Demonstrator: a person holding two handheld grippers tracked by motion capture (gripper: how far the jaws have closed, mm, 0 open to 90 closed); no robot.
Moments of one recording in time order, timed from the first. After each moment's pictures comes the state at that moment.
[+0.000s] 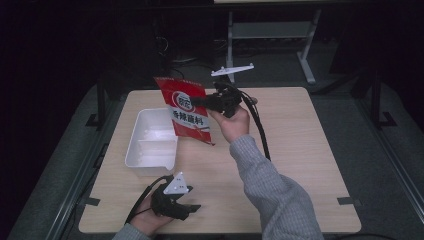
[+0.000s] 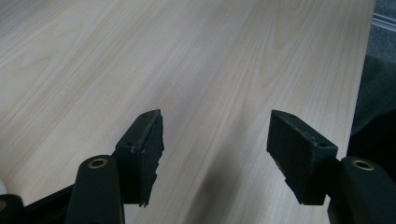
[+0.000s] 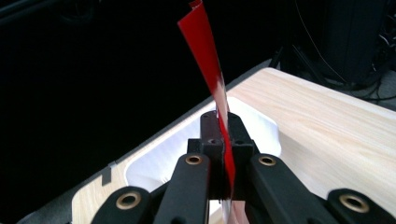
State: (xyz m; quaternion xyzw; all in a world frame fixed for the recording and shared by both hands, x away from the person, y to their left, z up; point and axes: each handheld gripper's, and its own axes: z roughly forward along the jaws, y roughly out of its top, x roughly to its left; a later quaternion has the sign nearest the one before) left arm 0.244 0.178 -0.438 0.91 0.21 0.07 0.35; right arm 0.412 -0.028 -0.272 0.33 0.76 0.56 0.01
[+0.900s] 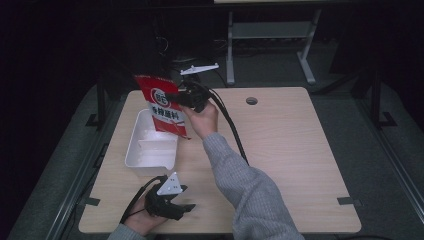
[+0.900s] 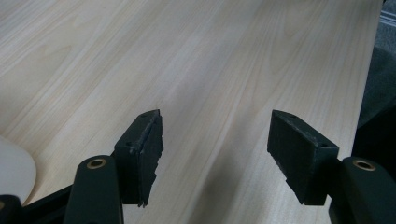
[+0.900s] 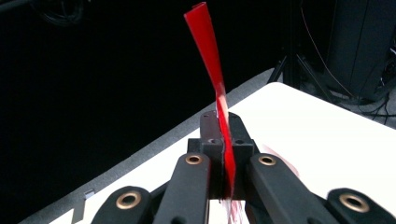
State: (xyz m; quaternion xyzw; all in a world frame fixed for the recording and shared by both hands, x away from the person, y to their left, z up) left arm 0.243 0.190 -0.437 0.91 0.21 0.08 0.35; right arm 0.453 0.047 -0.299 0.31 0.76 0.56 0.03
